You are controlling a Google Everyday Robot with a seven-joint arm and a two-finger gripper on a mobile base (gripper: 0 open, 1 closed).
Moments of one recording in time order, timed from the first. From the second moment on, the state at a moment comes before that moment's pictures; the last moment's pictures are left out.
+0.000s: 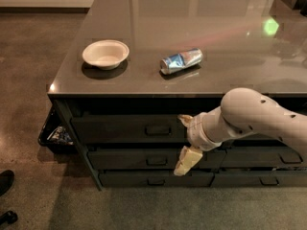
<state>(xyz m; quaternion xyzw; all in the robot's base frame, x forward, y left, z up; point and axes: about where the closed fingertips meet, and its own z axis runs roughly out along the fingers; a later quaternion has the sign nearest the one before) 0.493 -0.088 0.688 -0.65 0.70 0.11 0.28</state>
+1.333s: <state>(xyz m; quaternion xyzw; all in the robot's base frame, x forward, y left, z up) 0.549 -0.067 0.652 -0.63 0.70 0.11 0.32</state>
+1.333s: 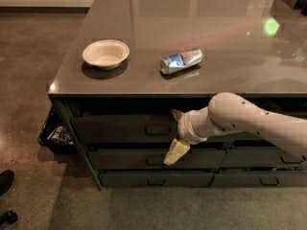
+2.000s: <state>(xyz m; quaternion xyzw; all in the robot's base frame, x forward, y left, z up) 0.536 -0.067 0.642 -0.65 0.69 0.15 0.27</state>
